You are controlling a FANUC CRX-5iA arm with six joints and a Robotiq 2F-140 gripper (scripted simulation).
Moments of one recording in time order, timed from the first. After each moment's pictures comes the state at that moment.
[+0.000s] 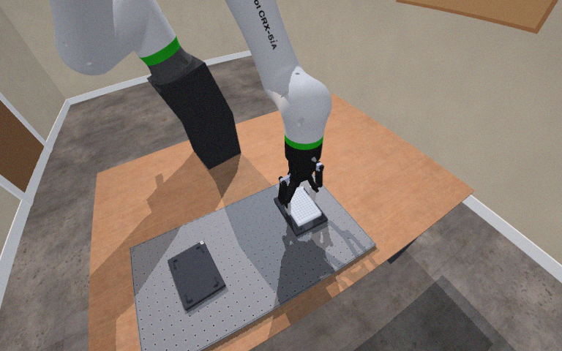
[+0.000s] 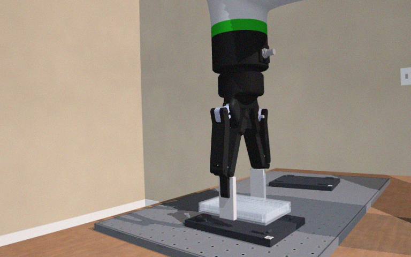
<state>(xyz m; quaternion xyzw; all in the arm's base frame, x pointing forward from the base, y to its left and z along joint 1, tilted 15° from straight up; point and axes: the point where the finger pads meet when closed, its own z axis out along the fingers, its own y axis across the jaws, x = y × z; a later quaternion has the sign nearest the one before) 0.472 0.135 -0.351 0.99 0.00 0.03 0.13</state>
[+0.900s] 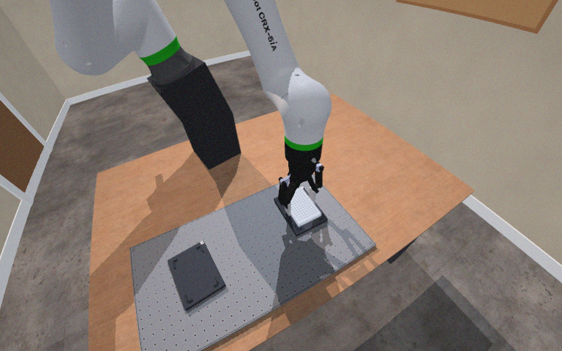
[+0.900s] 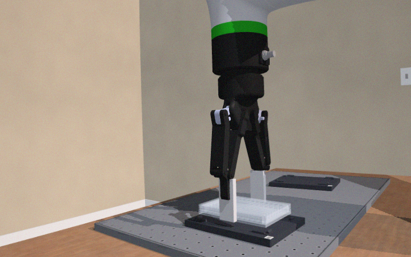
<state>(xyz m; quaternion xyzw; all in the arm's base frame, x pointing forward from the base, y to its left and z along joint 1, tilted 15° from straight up) 0.472 0.134 -0.354 0.99 0.00 0.03 0.13</state>
